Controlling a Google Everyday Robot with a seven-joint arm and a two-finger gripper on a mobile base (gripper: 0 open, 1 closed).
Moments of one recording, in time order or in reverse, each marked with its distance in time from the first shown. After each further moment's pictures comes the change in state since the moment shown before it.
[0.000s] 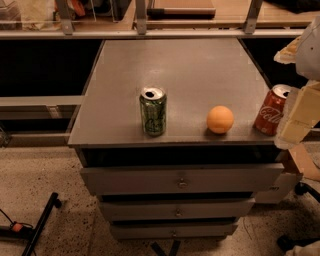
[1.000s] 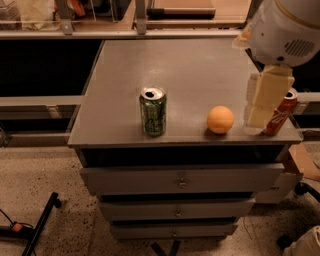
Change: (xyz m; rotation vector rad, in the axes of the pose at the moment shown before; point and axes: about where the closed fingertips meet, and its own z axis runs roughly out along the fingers) arm -0.064 -0.006 0.001 -0.005 0.003 -0.189
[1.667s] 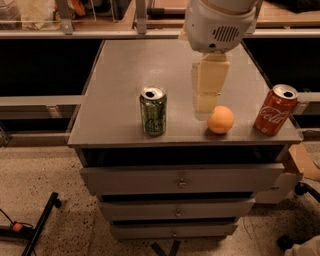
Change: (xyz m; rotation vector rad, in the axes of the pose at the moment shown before) arm -0.086 -0.022 0.021 -0.047 -0.019 -0.167
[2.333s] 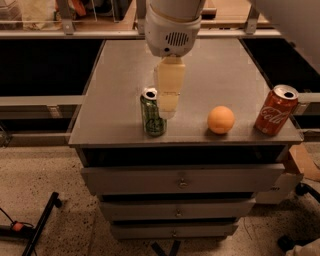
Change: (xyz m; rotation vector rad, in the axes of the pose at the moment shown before) arm -0.057 -0.024 0.041 -0.087 -0.043 -0.044
